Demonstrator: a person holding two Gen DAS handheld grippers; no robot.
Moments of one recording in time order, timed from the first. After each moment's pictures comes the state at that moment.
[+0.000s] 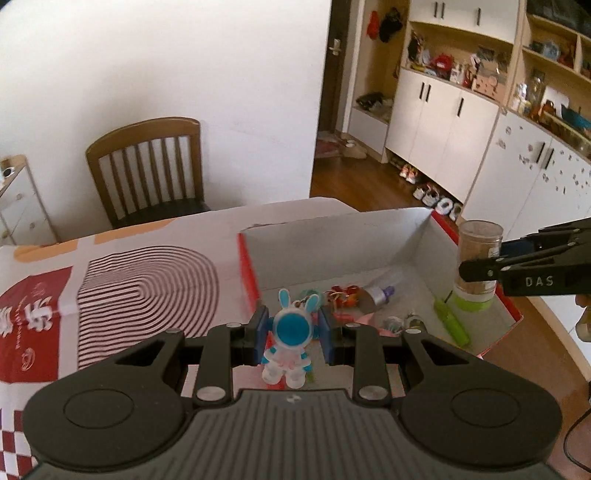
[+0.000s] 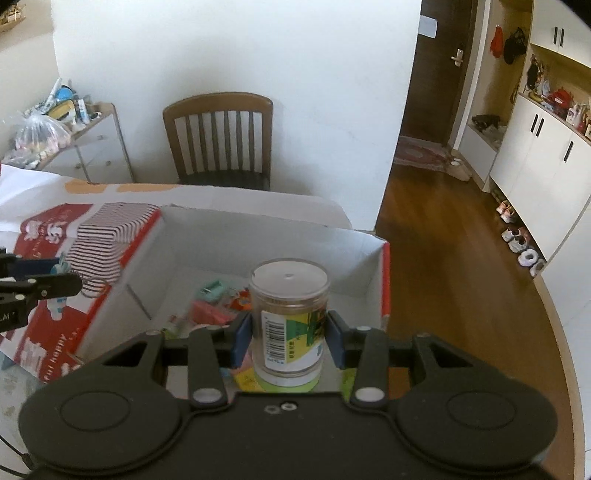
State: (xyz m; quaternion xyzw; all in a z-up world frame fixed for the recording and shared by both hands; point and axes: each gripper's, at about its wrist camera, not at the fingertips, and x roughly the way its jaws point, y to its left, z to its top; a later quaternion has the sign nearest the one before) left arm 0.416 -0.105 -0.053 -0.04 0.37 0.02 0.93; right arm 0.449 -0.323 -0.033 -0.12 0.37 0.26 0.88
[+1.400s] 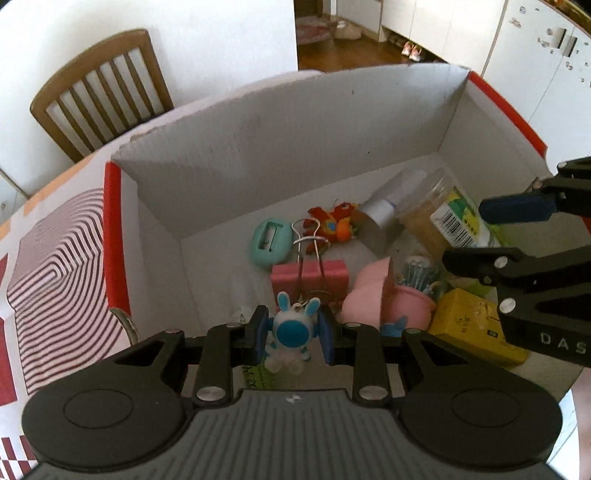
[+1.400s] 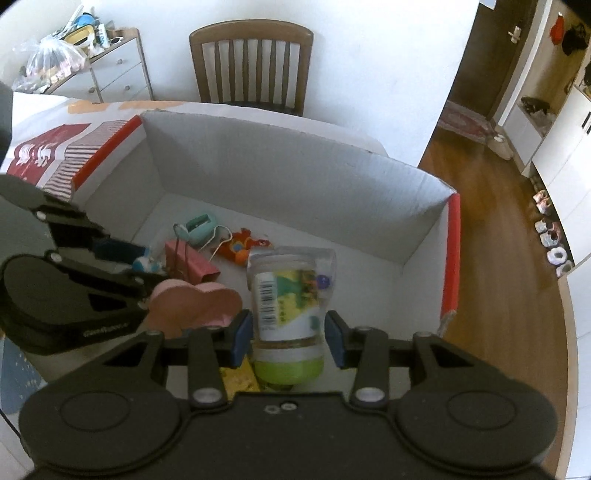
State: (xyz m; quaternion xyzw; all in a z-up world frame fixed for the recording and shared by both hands) left arm 0.536 -0.151 -0.151 0.02 0.55 0.01 0.84; right arm 0.504 -0.291 -0.105 -0.18 0.44 0.30 0.82
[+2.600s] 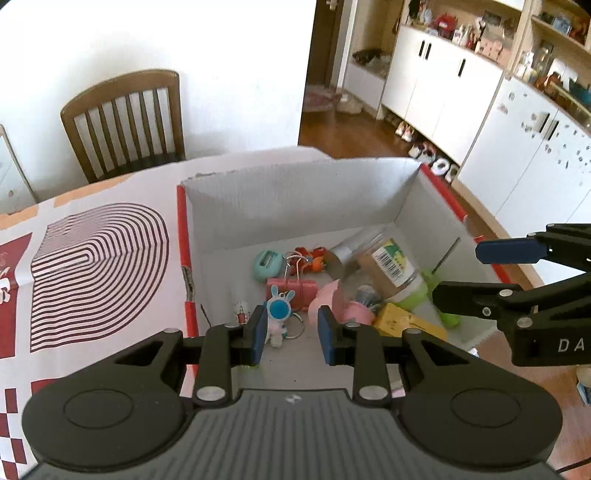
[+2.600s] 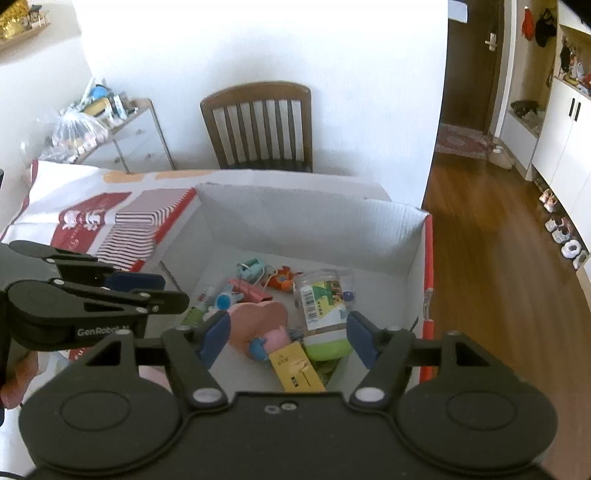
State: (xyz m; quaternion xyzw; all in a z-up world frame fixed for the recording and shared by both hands) left arm 0.445 -0.138 -0.071 -0.06 0.44 0.01 0.90; right arm 0.445 -0.329 -0.047 -0.08 0.39 0.33 0.85
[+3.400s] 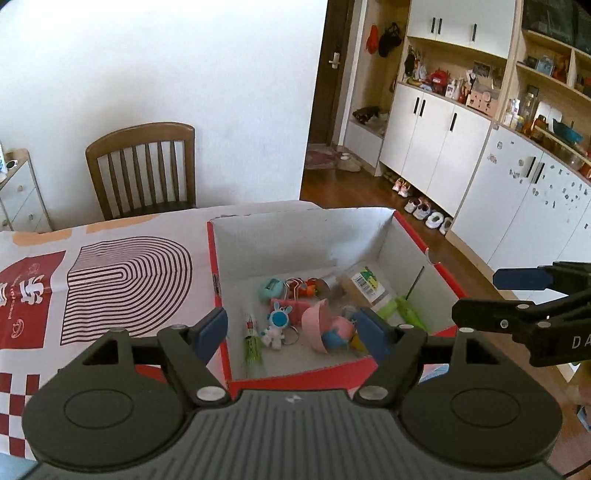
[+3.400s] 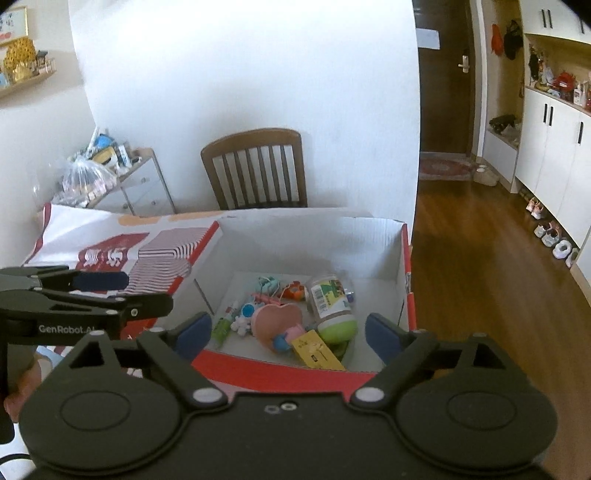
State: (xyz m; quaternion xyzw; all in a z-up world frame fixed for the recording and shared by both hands) left arm 0.368 -0.143 -0.036 -0.07 0.35 0.02 0.94; right arm 0.382 -0.364 -0.026 -0.02 0.34 0.32 0.89
